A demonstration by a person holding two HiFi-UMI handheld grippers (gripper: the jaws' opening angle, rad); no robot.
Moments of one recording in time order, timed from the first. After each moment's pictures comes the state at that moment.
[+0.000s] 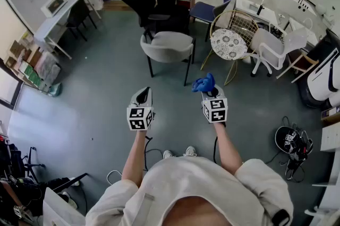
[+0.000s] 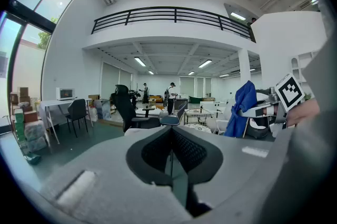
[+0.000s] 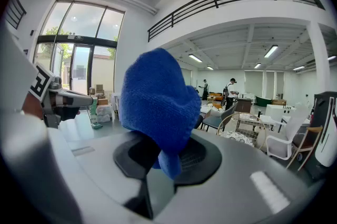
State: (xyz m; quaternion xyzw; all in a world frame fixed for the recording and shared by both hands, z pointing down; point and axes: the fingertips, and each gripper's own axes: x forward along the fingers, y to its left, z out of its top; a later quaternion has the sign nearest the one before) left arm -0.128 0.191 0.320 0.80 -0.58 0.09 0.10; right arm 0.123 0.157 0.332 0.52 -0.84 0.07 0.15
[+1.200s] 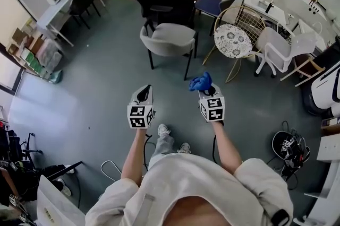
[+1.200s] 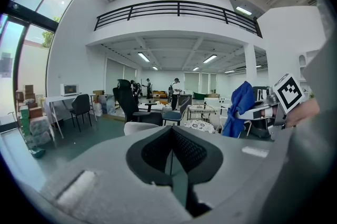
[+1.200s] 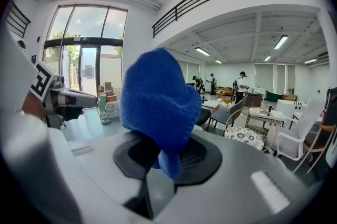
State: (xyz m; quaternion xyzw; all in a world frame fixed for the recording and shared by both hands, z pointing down) left arm -0.086 0.168 0.349 0.78 -0.60 0.10 0.12; right arm 0.140 0.122 0.367 0.47 -0.86 0.09 0.17
